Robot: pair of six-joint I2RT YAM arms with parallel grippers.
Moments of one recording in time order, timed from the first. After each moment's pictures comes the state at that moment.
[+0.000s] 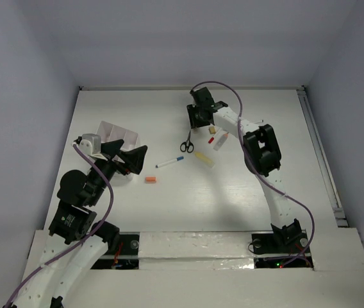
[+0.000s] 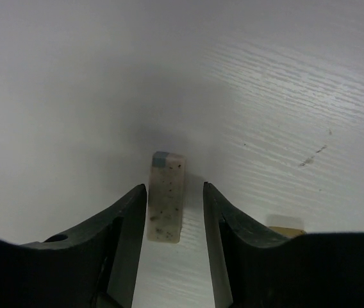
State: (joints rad) left arm -0.44 0.41 0.70 -0.17 0.02 -0.37; right arm 0.51 2.41 2.05 -0.49 0.07 0.22
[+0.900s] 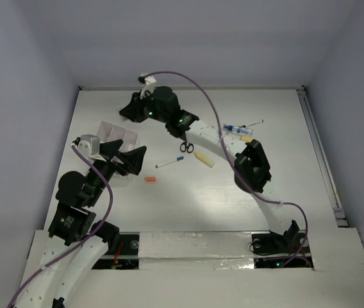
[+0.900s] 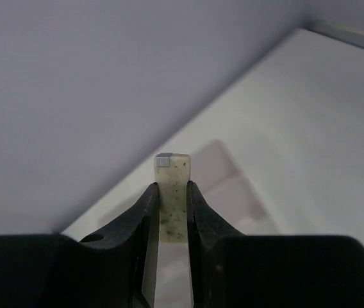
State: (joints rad) left arm -0.42 0.40 0.70 -0.17 0.05 -0.36; right arm 0.82 2.28 2.11 0.08 -0.21 0.44
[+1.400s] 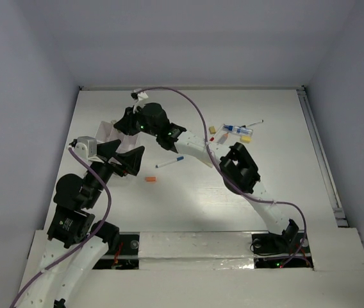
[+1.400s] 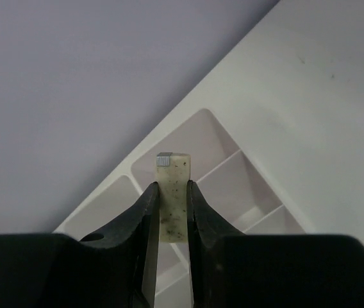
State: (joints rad) left arm -0.40 0.38 0.70 -0.17 0.05 -0.36; right arm 0.92 2.43 2.14 0.22 -0.17 0.51
